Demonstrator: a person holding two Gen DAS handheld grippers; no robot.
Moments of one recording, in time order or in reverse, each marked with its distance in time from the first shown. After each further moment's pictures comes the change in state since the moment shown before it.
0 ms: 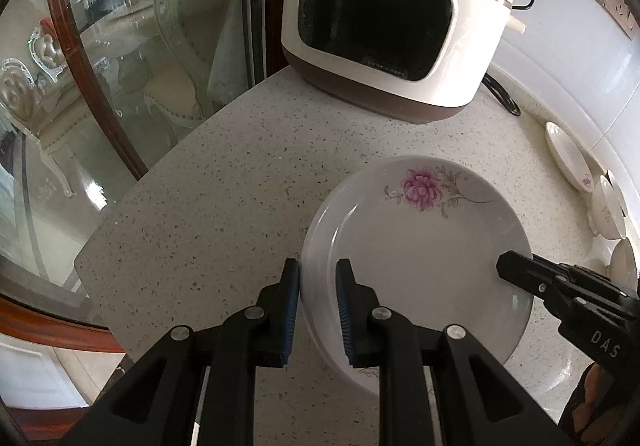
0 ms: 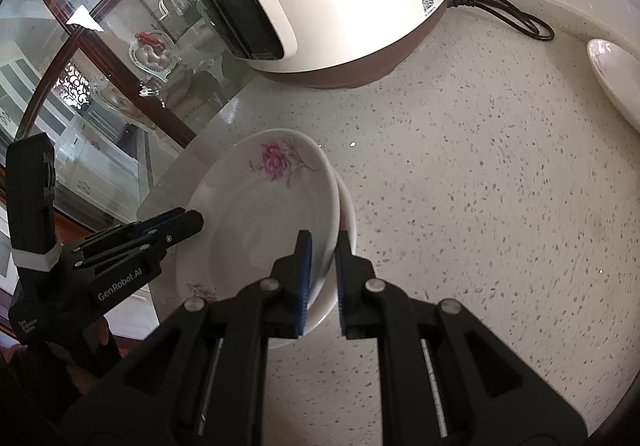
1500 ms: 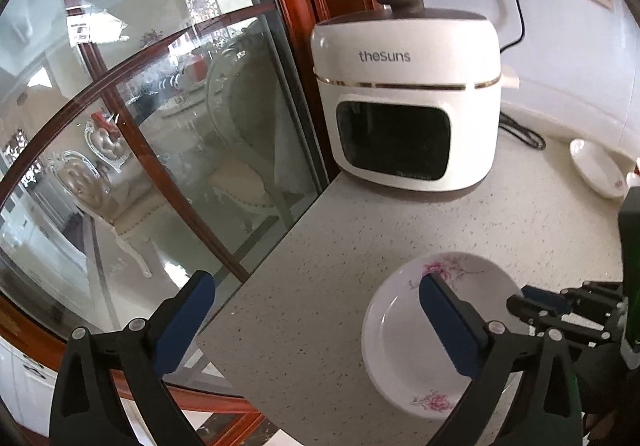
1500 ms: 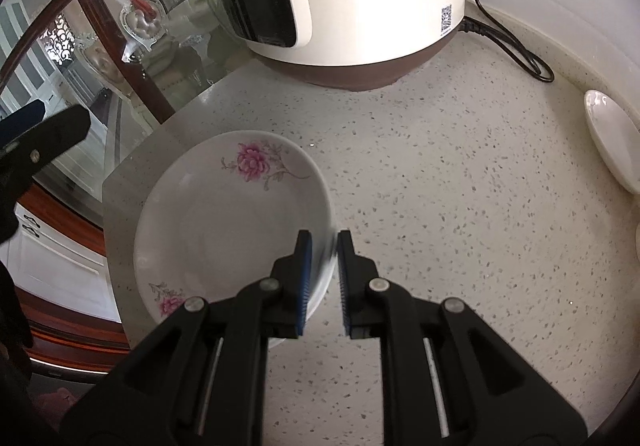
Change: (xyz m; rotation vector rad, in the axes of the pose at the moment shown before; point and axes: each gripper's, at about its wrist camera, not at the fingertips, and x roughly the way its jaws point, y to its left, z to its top) left arm -0.075 -0.025 0.018 0.156 -0.243 0.298; right arm 0.012 0.022 0.006 -0.130 0.011 -0.144
